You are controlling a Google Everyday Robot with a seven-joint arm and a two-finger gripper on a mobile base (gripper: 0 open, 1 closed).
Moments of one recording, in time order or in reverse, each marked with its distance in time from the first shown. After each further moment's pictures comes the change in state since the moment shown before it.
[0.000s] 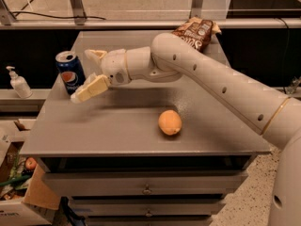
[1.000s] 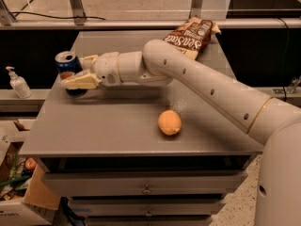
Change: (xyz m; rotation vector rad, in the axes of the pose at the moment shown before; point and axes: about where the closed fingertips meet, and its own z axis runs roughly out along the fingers) arm 0.010 -0.020 0.029 0.043 -0.038 0.025
